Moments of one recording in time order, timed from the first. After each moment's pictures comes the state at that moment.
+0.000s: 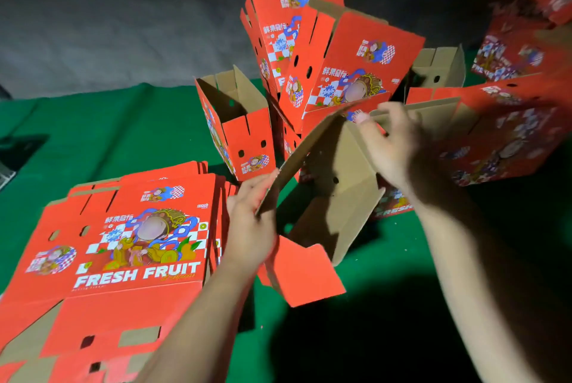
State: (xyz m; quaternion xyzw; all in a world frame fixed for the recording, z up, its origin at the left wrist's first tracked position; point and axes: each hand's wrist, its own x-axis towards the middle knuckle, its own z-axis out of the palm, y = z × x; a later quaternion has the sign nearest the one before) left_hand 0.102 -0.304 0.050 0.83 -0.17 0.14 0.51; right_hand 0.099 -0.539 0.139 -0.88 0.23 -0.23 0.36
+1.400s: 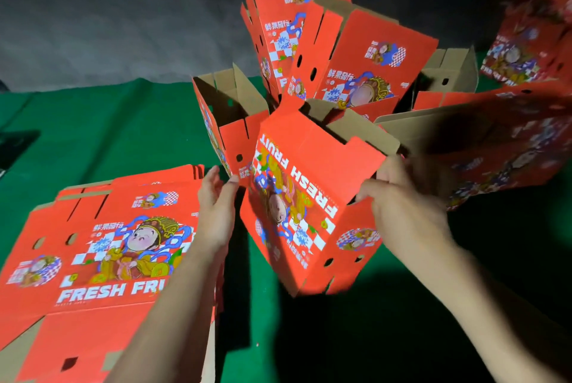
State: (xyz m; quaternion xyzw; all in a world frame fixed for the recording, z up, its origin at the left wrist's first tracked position) left_hand 0.194 -0.280 0.015 0.71 0.04 0.03 0.70; right_hand 0.065 -0.538 0.094 -0.98 0.08 -0.18 0.02
